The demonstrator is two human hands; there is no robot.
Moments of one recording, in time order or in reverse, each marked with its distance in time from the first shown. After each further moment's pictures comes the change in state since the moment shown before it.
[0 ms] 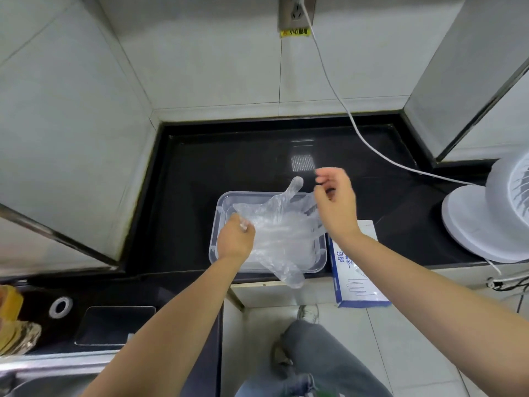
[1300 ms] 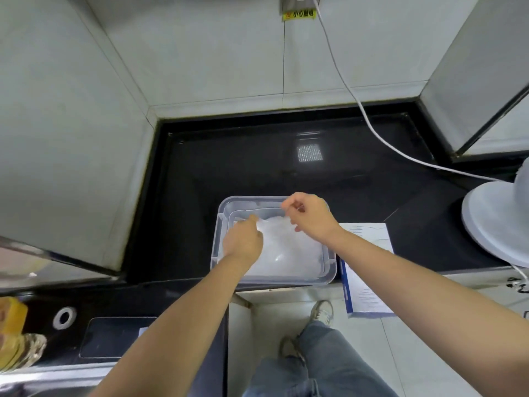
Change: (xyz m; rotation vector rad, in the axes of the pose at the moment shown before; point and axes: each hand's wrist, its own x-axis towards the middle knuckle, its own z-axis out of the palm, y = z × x) left_hand 0.022 0.005 0.006 0.470 -0.150 0.149; right_hand 0.023 0.038 0.049 -0.207 -0.472 0.246
